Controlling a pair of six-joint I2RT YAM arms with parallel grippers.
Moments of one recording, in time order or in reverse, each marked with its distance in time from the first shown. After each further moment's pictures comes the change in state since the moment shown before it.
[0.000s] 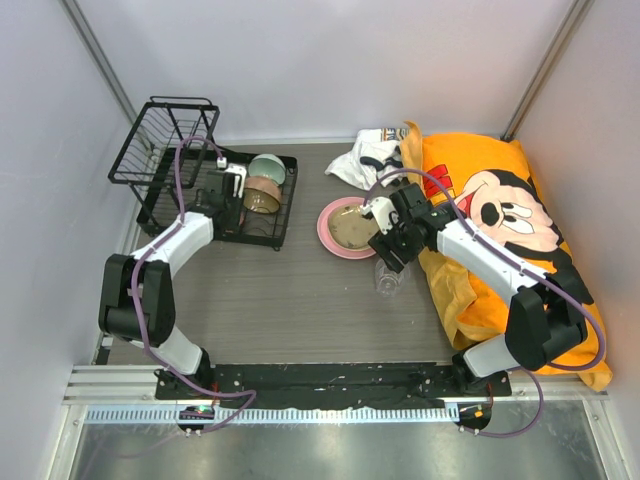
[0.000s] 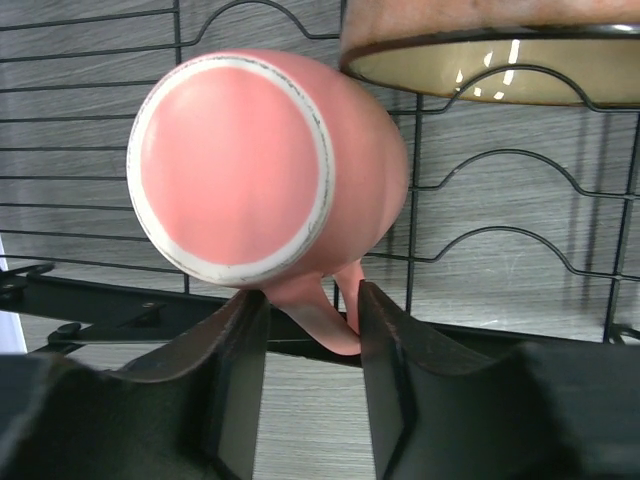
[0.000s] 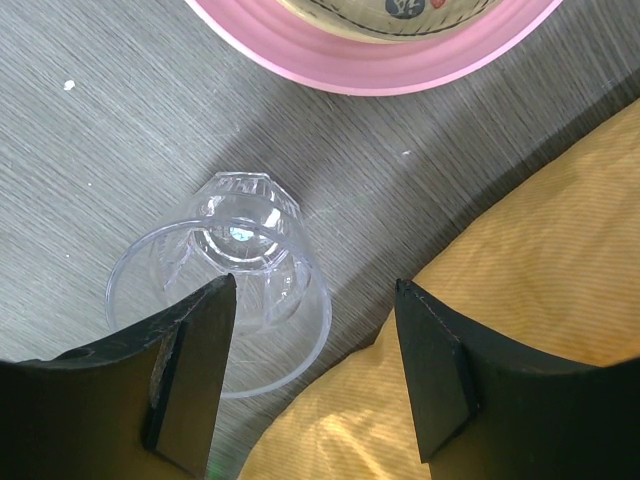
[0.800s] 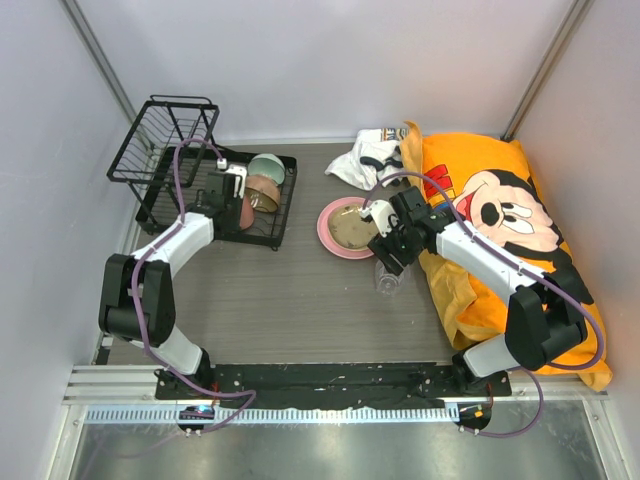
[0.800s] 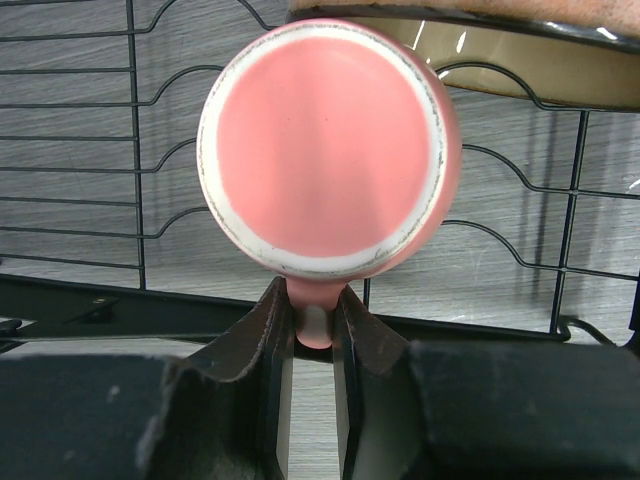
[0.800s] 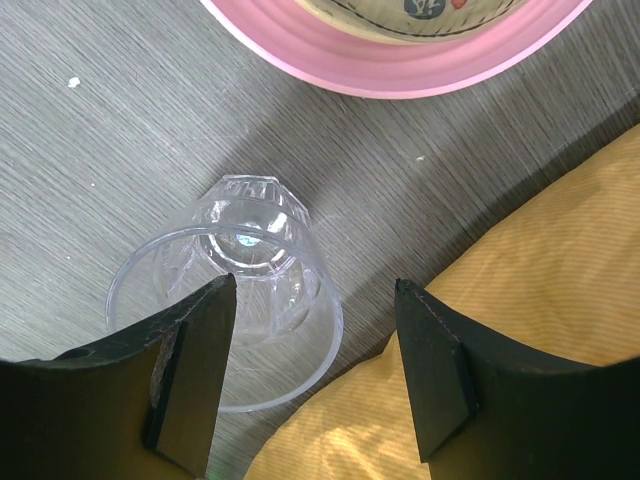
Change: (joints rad) left arm -0.004 0.000 -0.006 -0.001 0.055 -0.046; right arm 0.000 0.001 -0.035 0.030 -0.019 -0.008
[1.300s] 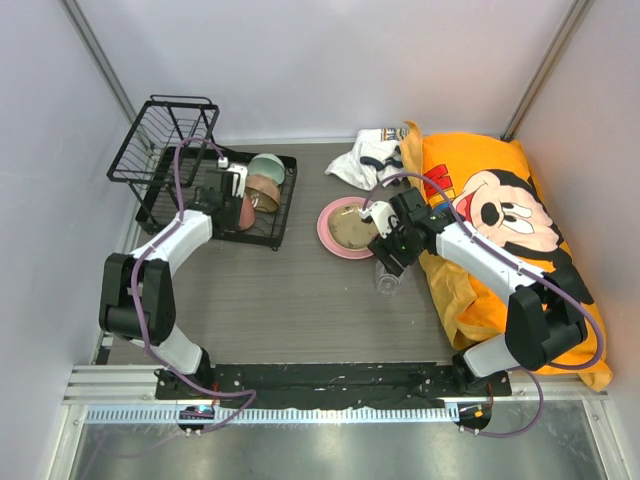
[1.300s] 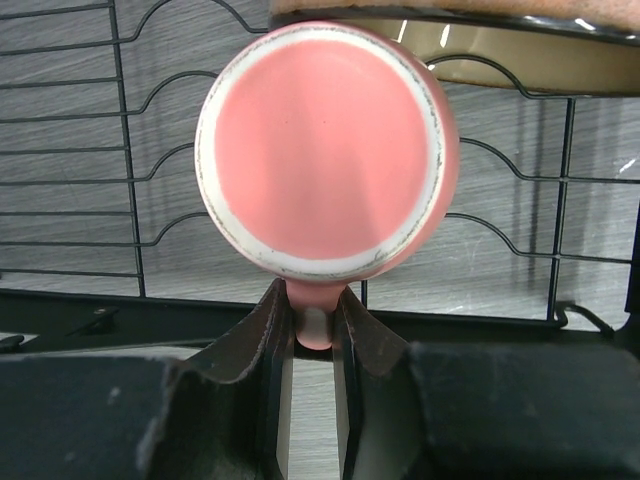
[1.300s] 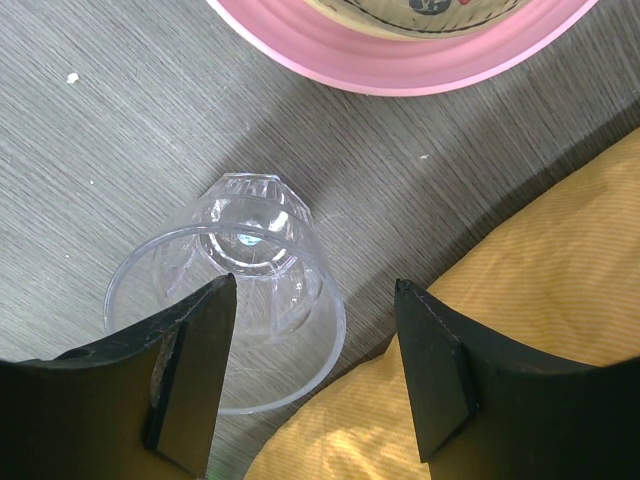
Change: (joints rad) left arm 0.006 0.002 0.017 -0.024 0.042 0.033; right arm 0.000 0.000 -0.008 0.005 -0.003 -0.003
